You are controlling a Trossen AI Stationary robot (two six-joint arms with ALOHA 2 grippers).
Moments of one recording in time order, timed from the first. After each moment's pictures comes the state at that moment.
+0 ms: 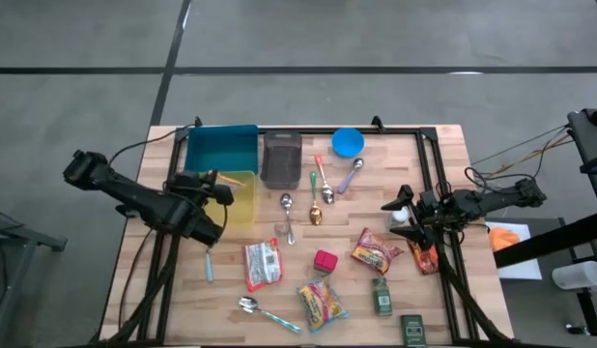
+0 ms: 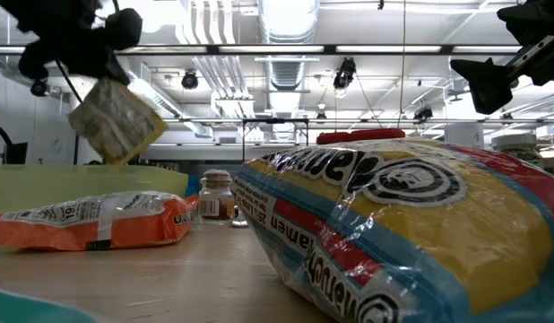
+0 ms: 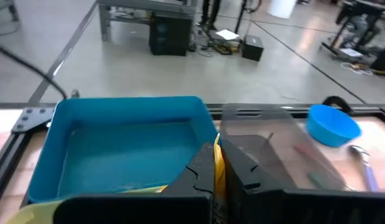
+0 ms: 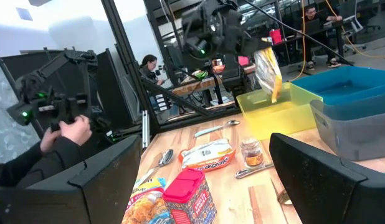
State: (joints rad) left arm -0.39 1.19 0.81 -1.45 -1.22 -2.07; right arm 0.27 0.02 0.01 0.11 0.13 0.34
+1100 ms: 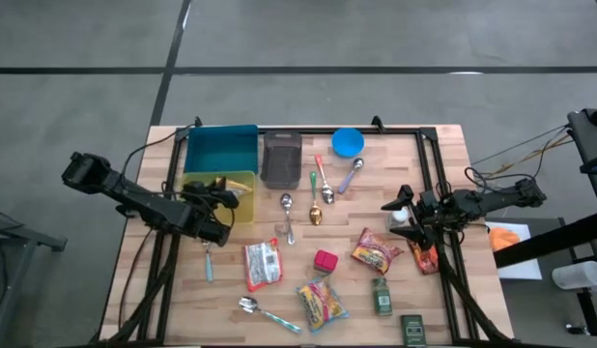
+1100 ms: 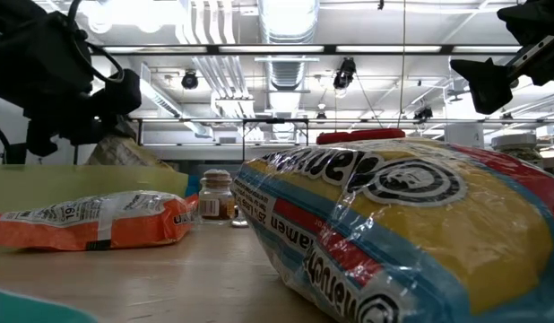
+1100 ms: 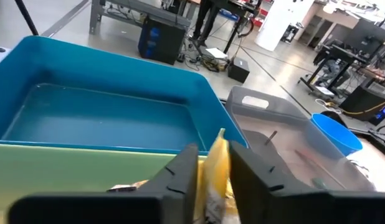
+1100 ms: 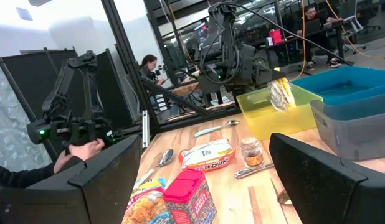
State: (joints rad) left arm -0.32 1.19 0.41 -0.68 -1.32 -1.86; right arm 0.27 0.02 0.01 0.11 0.13 0.34
